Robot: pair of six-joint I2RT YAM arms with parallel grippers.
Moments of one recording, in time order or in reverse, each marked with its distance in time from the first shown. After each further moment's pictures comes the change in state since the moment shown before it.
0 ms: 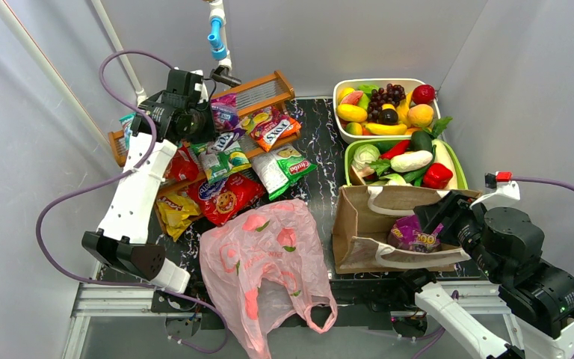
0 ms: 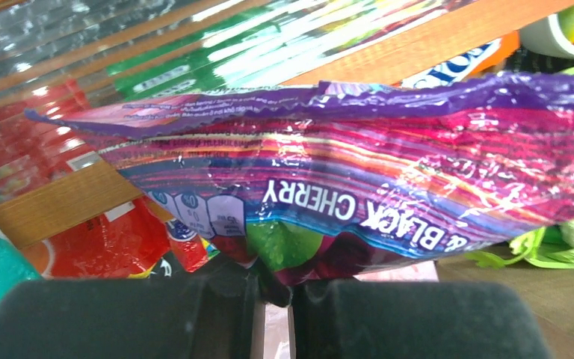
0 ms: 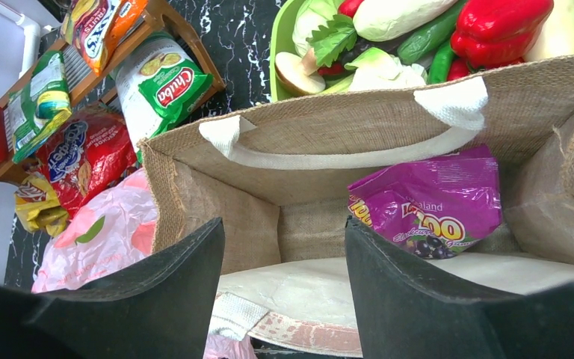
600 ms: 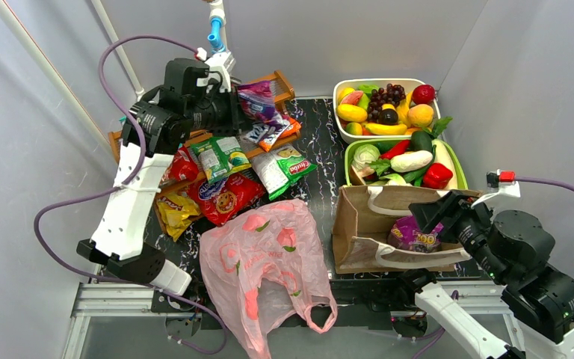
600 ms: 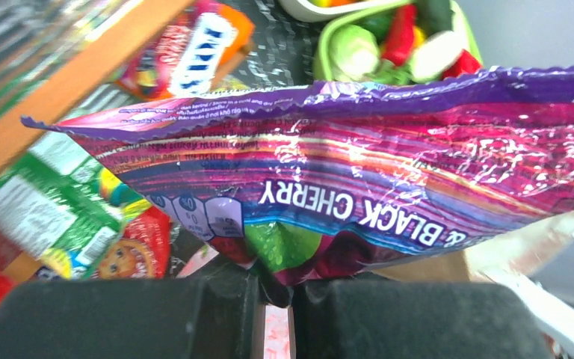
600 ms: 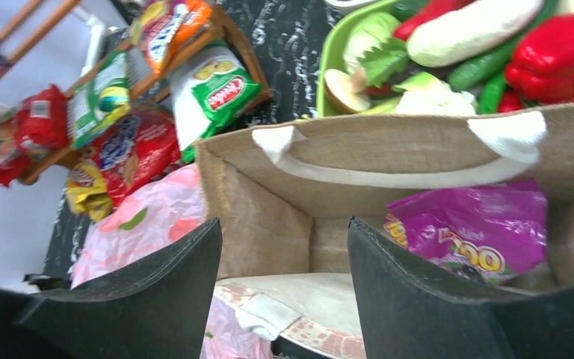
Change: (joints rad) left arm -0.153 -0.003 0.240 0.000 0.279 0.019; right arm 0.000 -0.013 0.003 0.068 -0.072 -0.029
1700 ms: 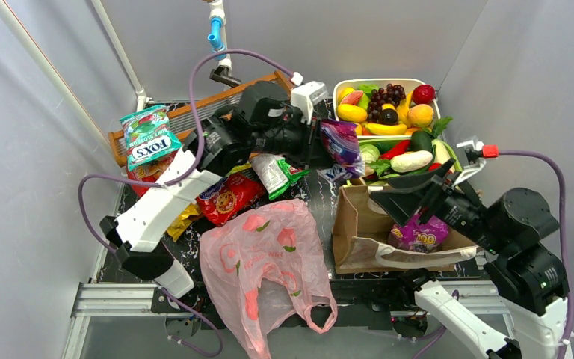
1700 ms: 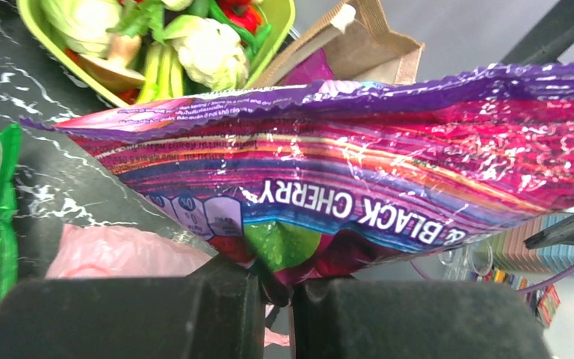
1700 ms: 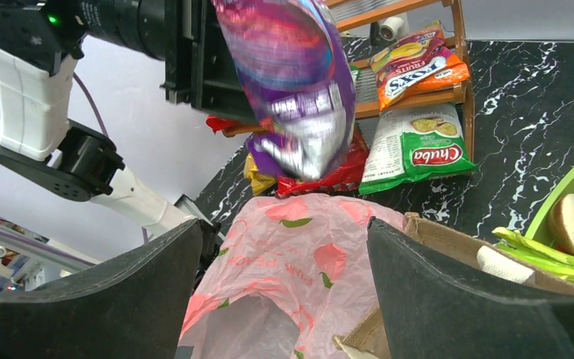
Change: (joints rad) left arm -0.447 0.076 -0.038 0.247 0.187 -0.059; right arm 0.000 0.076 -0.026 0.481 -0.563 -0.042
